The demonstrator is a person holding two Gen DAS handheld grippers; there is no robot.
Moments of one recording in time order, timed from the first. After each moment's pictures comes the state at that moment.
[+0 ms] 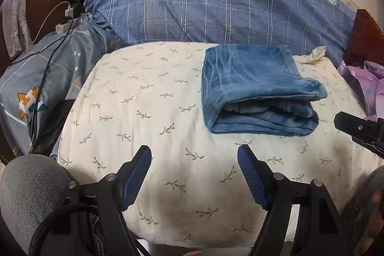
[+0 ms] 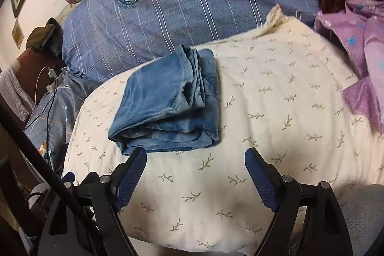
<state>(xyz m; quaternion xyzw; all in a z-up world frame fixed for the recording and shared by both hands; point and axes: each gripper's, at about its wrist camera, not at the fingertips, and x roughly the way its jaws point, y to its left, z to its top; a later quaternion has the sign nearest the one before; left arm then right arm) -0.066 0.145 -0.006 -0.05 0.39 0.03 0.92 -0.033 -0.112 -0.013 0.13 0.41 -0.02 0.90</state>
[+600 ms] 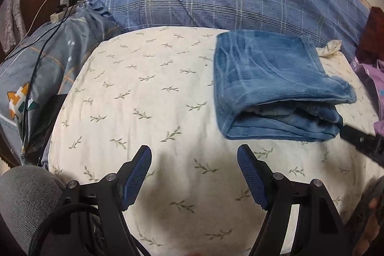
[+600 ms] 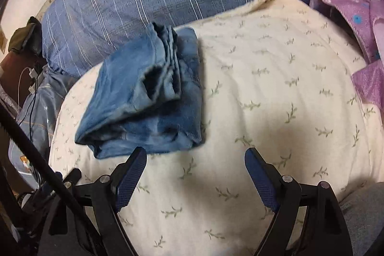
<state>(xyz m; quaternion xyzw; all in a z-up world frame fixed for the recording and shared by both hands) -0.007 0.154 -0.031 -0.04 0.43 0.03 0.90 -0.004 -0.125 -0.048 0.14 0.44 -0.06 0.88</state>
